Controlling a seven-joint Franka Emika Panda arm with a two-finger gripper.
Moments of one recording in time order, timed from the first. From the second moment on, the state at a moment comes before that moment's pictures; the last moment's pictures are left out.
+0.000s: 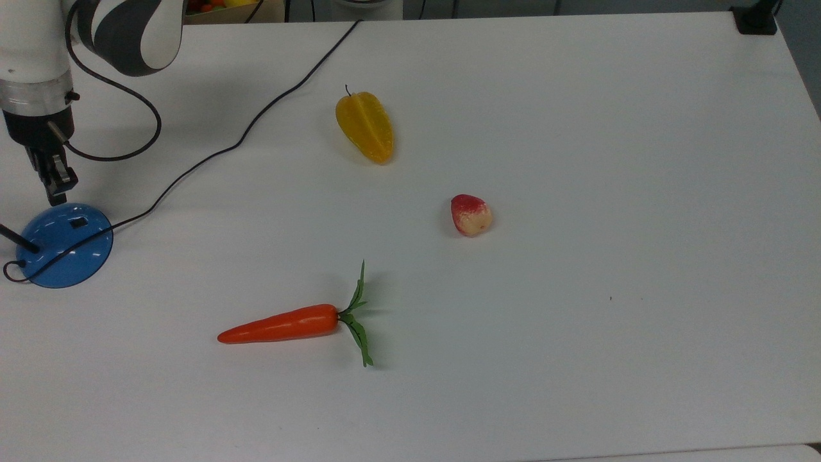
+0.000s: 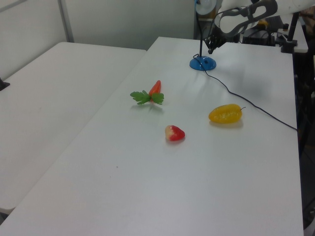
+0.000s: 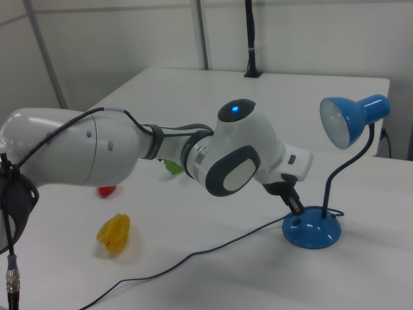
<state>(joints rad) -0.34 0.56 -0.15 -1.56 0.04 2.55 0.32</state>
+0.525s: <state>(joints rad) -0.34 0.59 -0.15 -1.54 0.03 2.55 0.32</state>
